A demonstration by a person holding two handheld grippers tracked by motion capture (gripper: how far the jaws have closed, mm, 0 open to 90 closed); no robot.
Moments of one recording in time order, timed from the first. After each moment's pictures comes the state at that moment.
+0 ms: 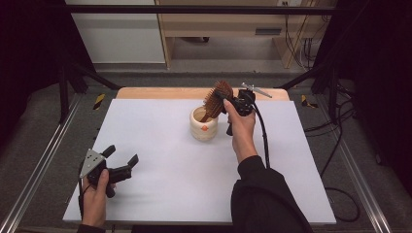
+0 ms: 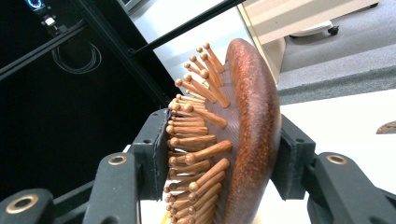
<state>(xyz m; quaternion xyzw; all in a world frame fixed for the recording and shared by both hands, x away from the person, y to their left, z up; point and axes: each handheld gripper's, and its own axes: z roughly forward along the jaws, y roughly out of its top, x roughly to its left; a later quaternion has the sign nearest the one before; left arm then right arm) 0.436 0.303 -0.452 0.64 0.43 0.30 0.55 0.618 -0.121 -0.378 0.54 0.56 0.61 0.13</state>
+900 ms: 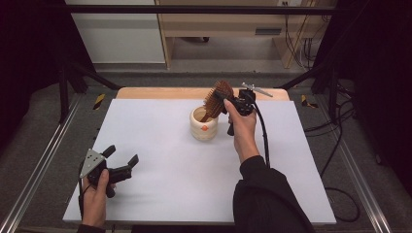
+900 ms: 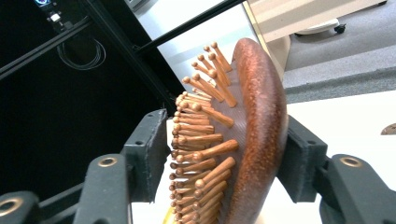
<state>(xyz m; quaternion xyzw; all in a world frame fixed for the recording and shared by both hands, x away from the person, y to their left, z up) 0.436 0.303 -0.452 0.64 0.43 0.30 0.55 0.618 -0.122 -0.376 0.53 0.57 0.61 0.12</state>
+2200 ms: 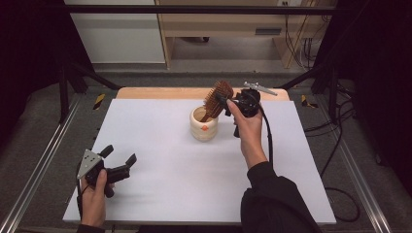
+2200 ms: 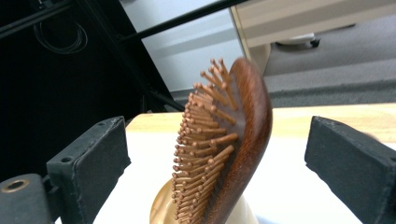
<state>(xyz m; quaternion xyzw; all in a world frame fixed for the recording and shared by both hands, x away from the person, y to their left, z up) 0.435 0.308 -0.452 0.63 0.44 0.31 0.56 0.595 -0.129 -0.353 0.53 0.60 0.58 0.17</state>
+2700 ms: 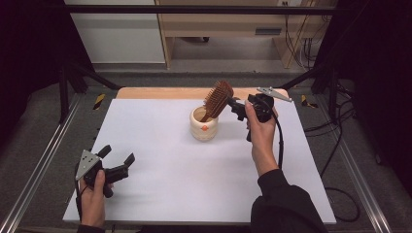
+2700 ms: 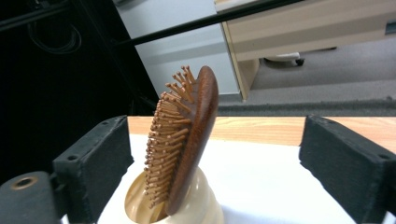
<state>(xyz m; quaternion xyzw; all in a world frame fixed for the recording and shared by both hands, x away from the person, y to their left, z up) 0.433 0.310 -0.451 0.62 0.45 0.31 0.56 0.573 -0.163 -0.353 0.51 0.60 0.58 0.22</state>
